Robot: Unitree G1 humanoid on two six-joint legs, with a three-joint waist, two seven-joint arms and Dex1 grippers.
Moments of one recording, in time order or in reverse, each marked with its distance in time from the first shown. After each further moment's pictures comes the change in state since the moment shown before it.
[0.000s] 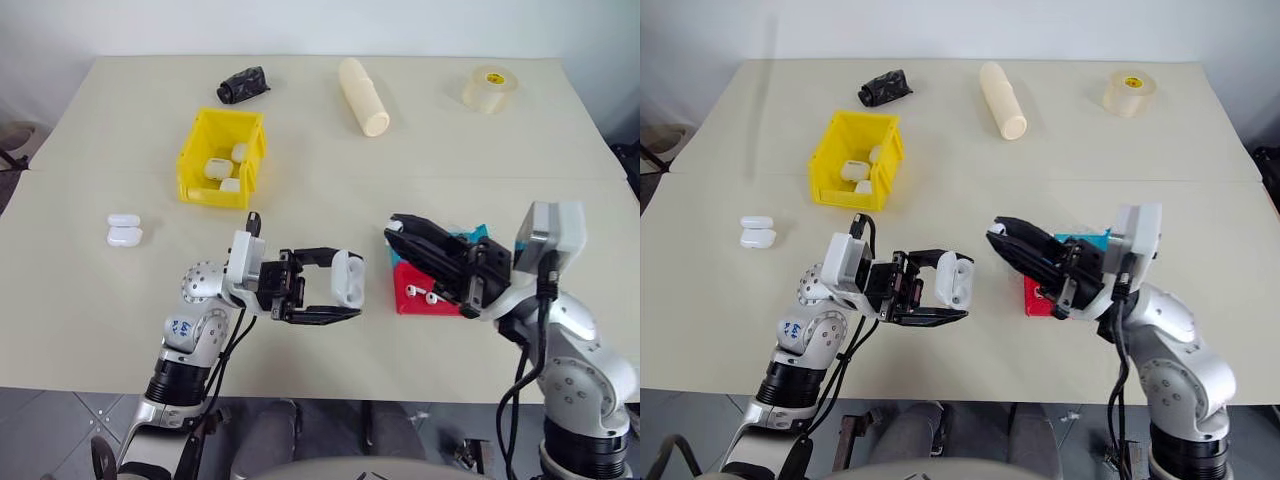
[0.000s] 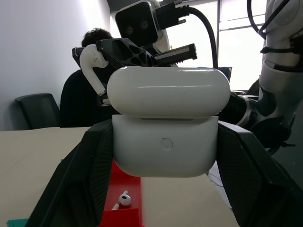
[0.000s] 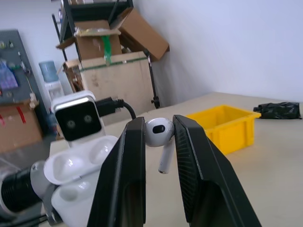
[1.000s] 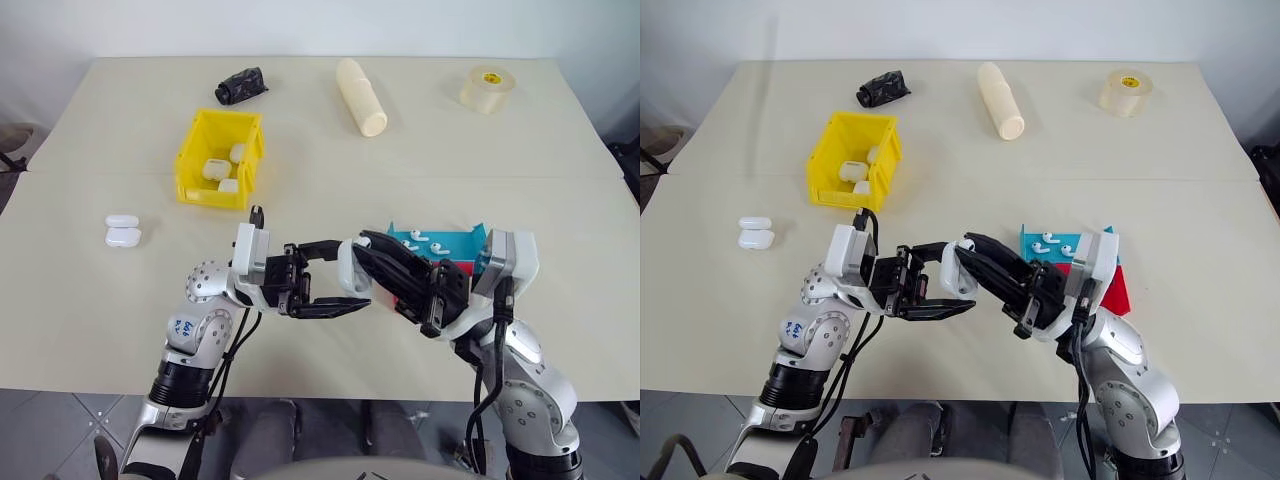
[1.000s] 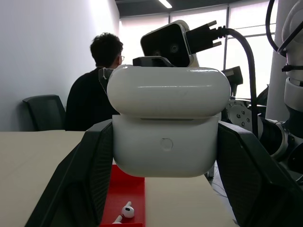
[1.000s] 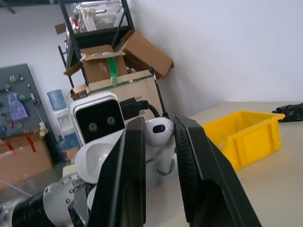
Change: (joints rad) left arm 0.000 -0.023 -0.001 -0.045 -0.005 0.058 0.064; right arm 0.096 0.073 0.197 0.009 -0.103 -0.193 -0.024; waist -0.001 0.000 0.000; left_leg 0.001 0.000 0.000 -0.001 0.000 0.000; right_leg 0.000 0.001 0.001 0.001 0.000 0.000
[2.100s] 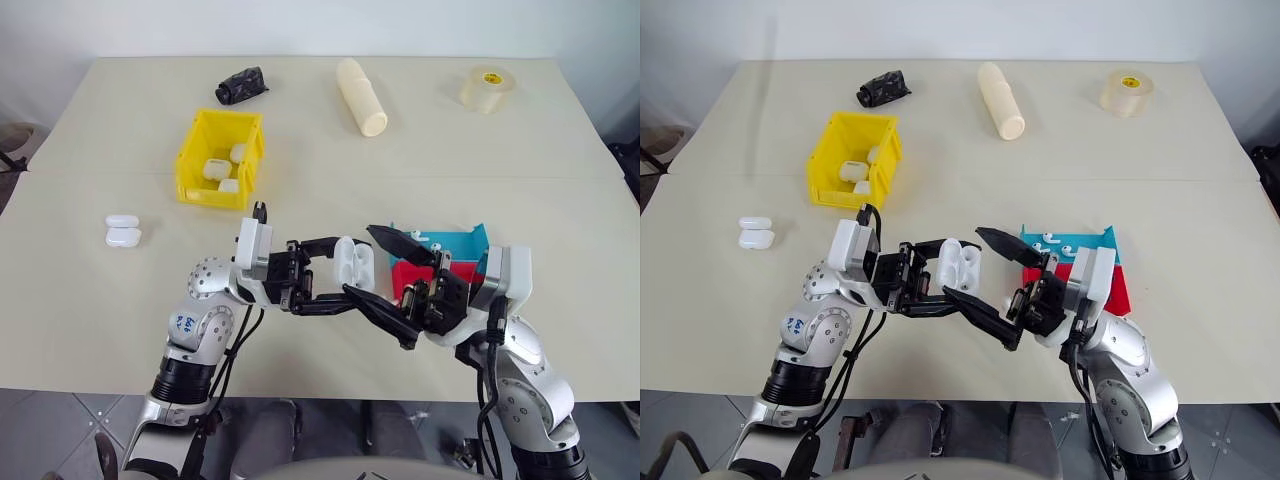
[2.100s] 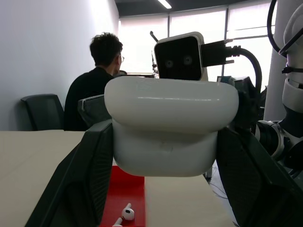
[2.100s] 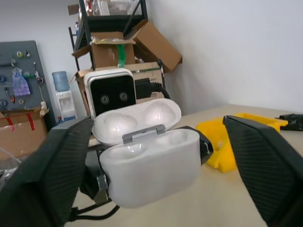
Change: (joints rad) left arm -0.020 -0.017 0.006 0.005 0.001 0.020 0.005; right arm 0.006 -0.092 0.015 0.070 -0.047 -0.129 0.094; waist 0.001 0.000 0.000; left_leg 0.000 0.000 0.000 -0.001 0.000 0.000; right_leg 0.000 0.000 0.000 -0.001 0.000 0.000
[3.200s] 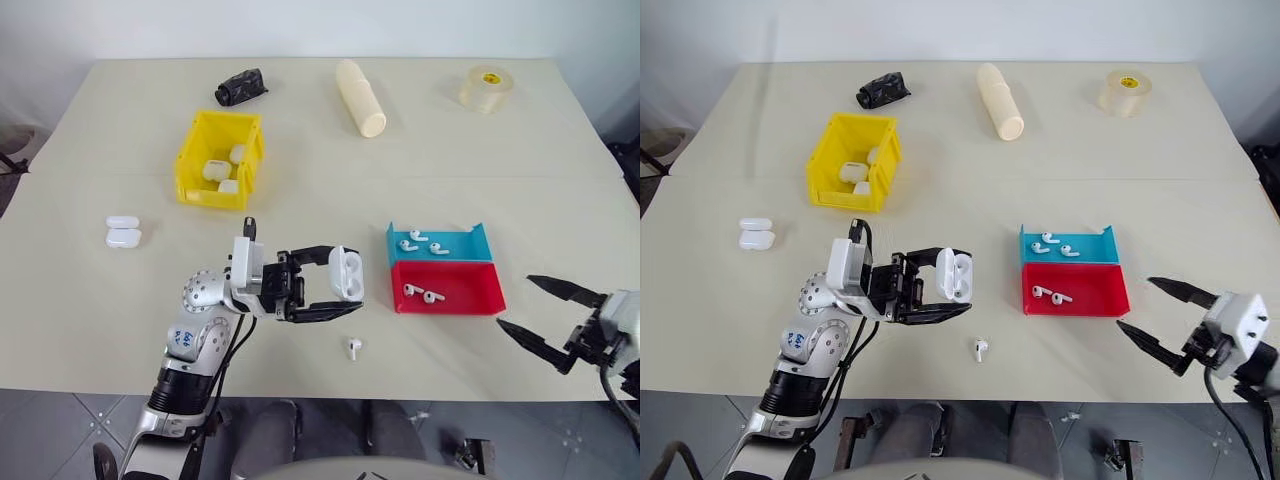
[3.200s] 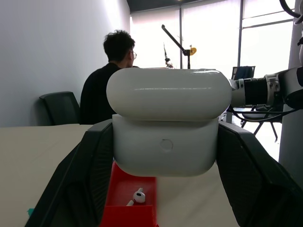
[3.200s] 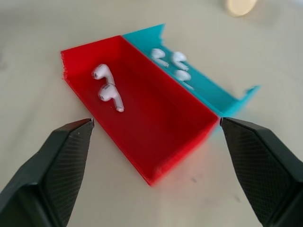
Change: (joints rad) left arm 0.066 0.020 0.000 0.038 0.042 -0.153 0.000; right arm 0.259 -0.432 -0.511 0.415 -0.201 -0.137 0.325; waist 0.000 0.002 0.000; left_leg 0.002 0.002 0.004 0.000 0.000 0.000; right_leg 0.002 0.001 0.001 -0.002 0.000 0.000
